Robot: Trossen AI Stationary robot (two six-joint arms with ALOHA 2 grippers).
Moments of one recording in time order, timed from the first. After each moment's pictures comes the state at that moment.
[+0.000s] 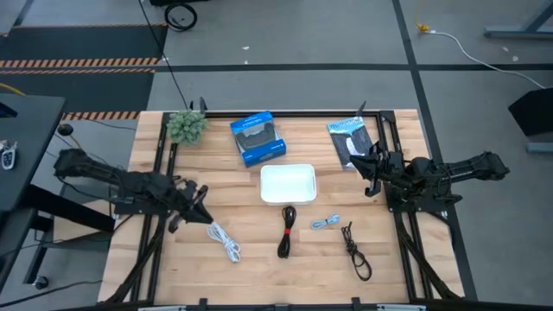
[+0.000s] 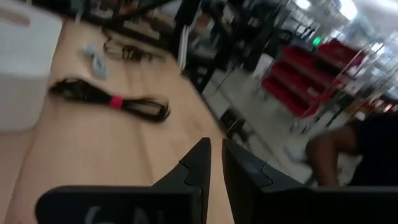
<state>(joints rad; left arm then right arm) -0.28 0.37 0.02 0.22 0.22 -0.44 0.14 0.26 0.01 0.61 0.42 0.00</state>
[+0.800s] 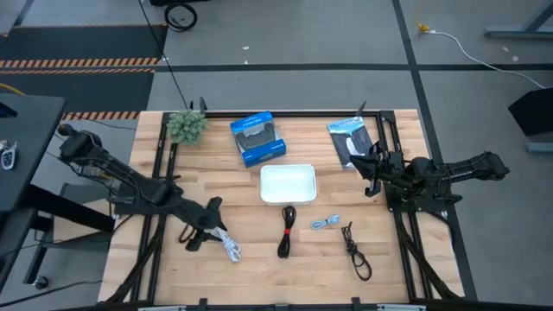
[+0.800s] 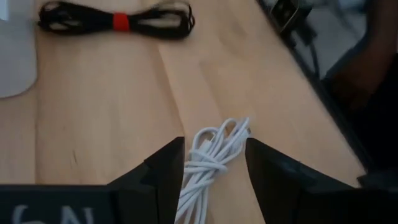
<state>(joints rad) -0.50 1.06 0.47 -0.10 -0.01 -0.23 0.14 0.26 0.01 0.61 0.42 0.00</state>
